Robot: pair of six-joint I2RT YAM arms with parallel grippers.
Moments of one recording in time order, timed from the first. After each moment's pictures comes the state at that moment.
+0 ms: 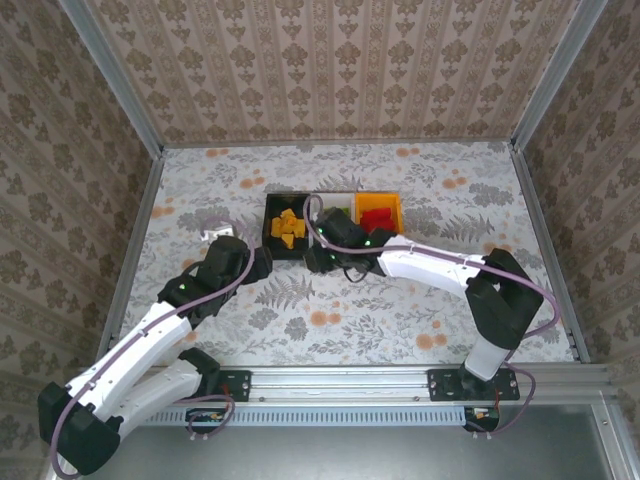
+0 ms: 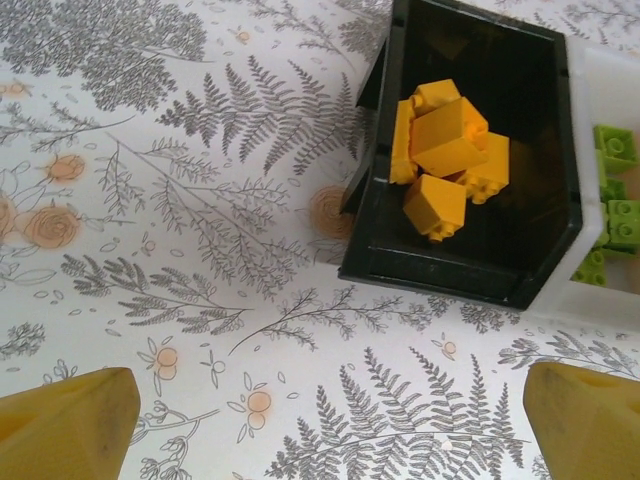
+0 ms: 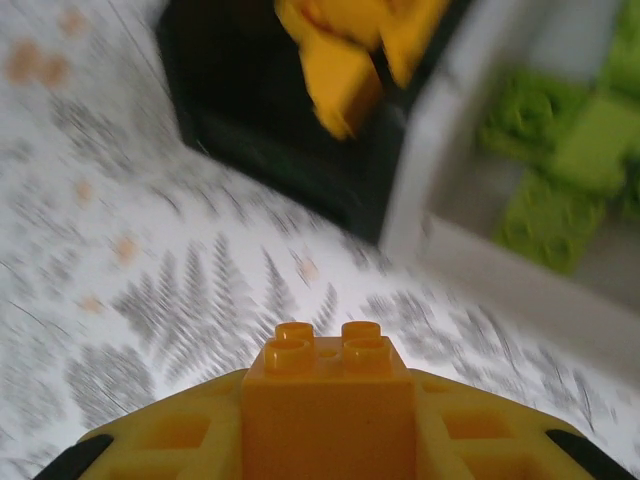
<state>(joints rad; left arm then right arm) -0.63 0.85 0.68 -0.62 -0.33 -0.66 0.82 1.71 1.23 -0.37 -0.02 0.46</state>
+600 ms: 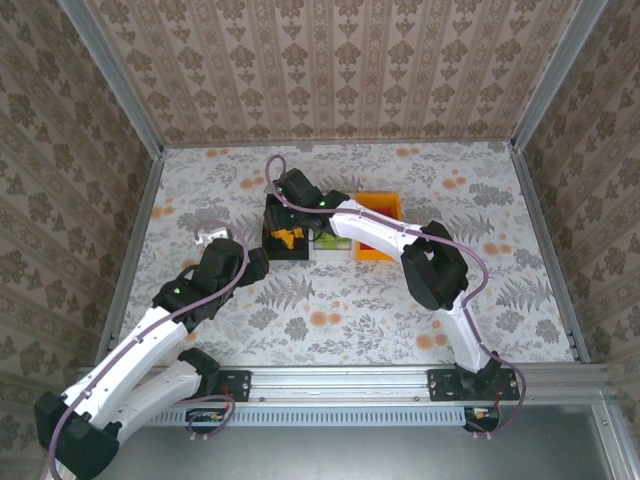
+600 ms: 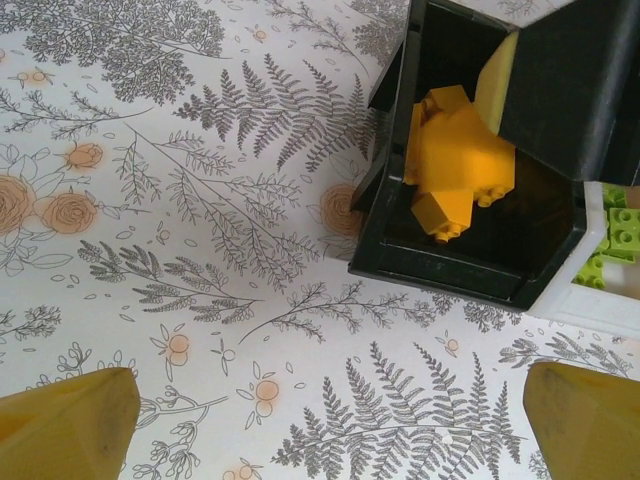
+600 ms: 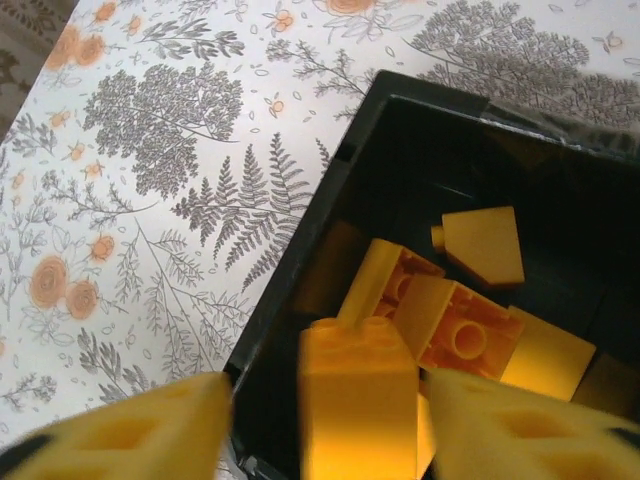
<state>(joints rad) -0.62 0.80 0.67 -0.66 -0.34 -0.68 0.78 2.19 1.87 -0.45 0.00 0.46</state>
